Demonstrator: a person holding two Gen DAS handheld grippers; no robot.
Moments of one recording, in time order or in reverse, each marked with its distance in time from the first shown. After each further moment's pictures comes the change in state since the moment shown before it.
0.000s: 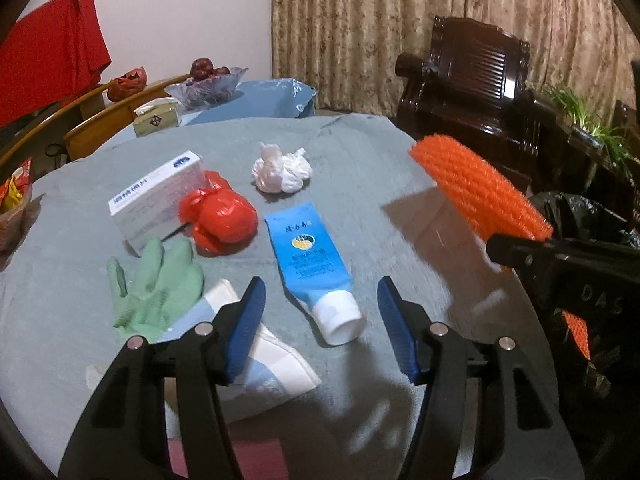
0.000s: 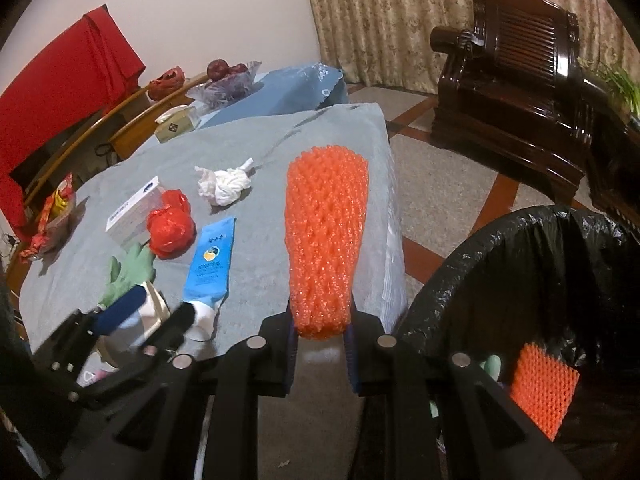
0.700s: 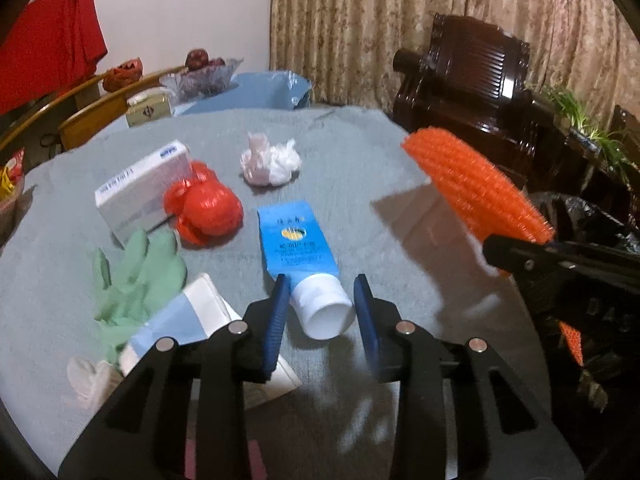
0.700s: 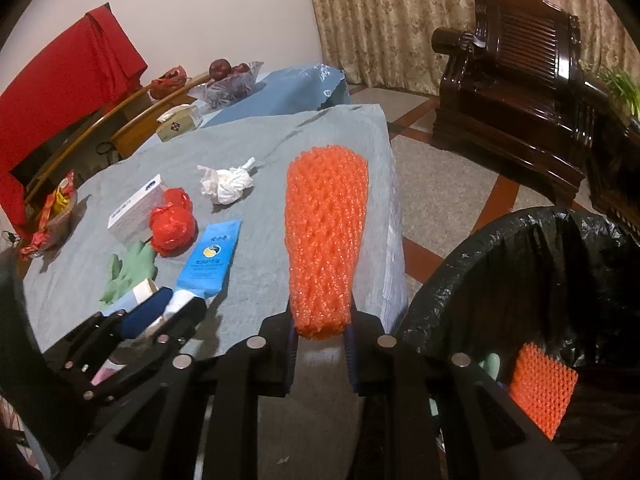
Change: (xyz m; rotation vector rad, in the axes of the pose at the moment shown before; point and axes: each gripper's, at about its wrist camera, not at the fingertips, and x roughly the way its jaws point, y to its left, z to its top) left arm -0.001 -0.006 -0.001 -0.017 0.008 -0.024; right arm -0.004 0.001 -0.001 -0.010 -0.004 0.004
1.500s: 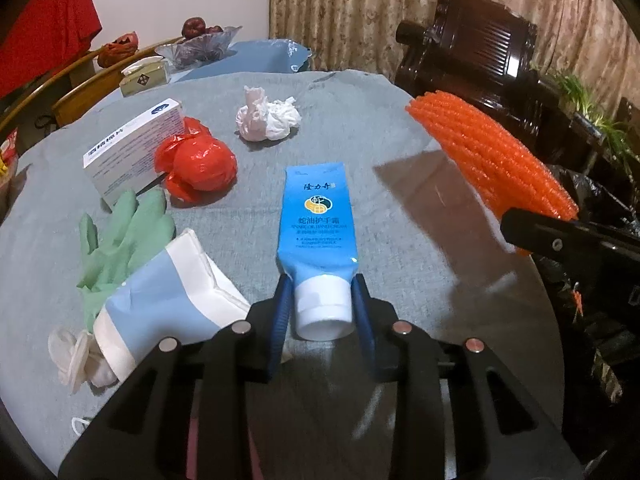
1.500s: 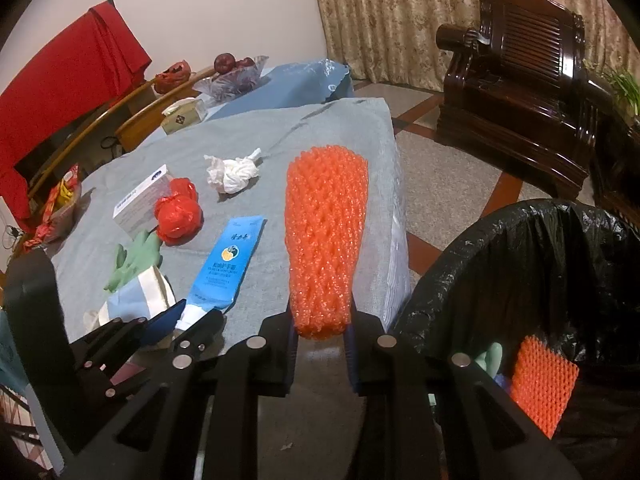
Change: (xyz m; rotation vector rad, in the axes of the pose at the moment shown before) left arm 0.017 0.003 -0.013 -0.023 0.119 -0.011; right arm -0.002 0.002 -0.006 -0.010 0.023 0.009
